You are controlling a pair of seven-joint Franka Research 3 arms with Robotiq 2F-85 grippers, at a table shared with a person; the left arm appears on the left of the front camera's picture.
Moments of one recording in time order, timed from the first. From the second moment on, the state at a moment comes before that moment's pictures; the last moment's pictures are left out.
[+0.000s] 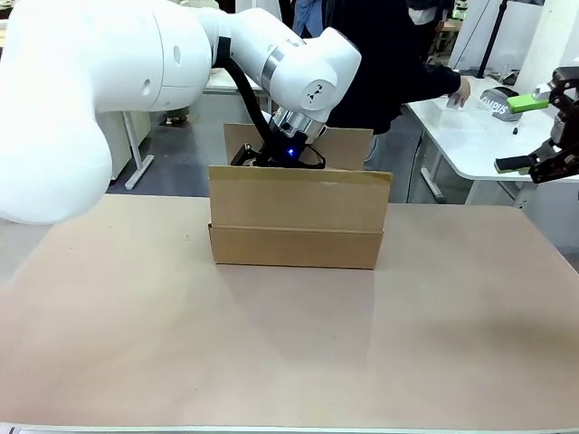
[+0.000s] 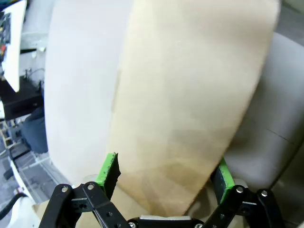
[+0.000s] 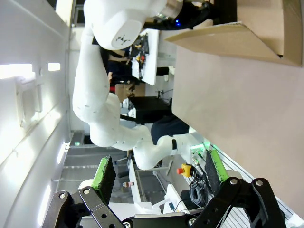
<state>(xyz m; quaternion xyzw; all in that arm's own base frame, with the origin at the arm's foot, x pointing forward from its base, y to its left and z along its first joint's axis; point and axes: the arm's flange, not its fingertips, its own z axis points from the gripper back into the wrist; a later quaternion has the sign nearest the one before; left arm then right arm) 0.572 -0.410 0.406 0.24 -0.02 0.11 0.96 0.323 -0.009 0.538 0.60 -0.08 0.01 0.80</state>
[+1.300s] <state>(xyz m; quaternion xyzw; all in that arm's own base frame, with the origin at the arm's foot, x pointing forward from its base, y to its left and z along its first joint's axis) 0.577 -0.387 0.454 0.28 -0.11 0.16 0.94 0.323 -0.009 0.538 0.60 -0.08 0.01 0.80</state>
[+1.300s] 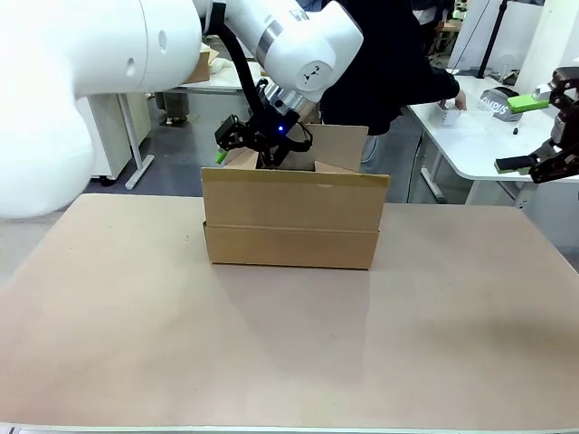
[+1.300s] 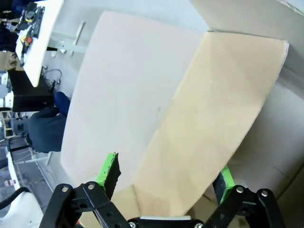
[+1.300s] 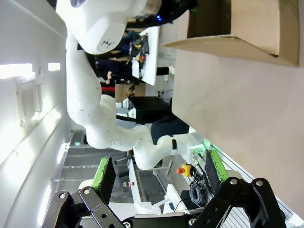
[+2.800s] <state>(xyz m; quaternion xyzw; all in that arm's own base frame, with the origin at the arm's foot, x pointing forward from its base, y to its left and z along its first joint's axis) 0.581 -0.208 0.467 0.04 -0.11 0.12 0.99 0.323 -0.010 0.539 0.60 -0.08 0.01 0.80</state>
